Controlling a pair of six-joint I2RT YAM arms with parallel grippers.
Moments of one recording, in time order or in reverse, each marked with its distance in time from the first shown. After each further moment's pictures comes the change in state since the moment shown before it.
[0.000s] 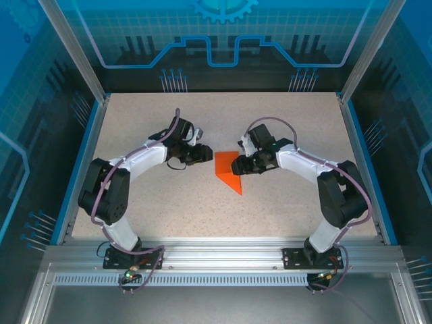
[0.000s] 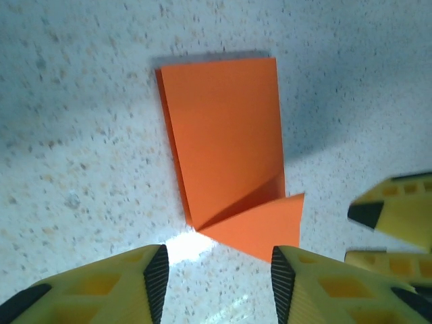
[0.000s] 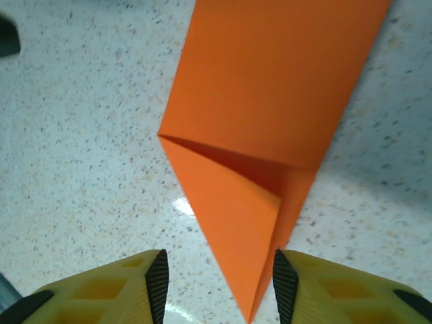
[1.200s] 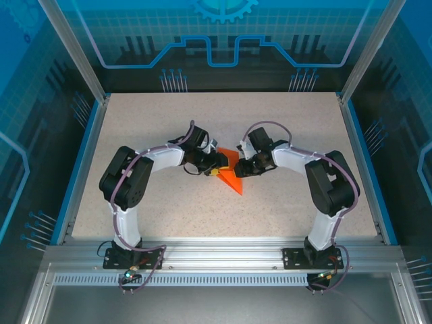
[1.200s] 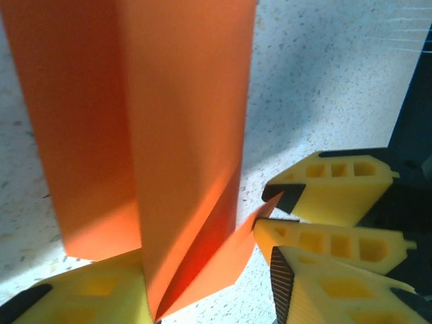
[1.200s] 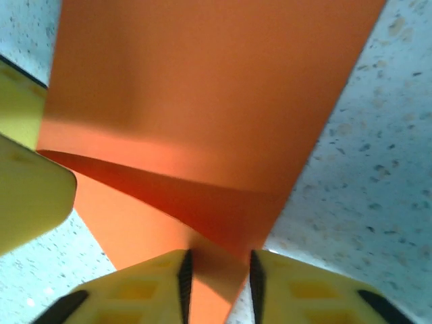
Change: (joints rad) left arm -0.090 0.212 0.040 0.174 0.196 -0.254; right arm -0.033 0.119 -0.014 0.072 -0.022 -0.084
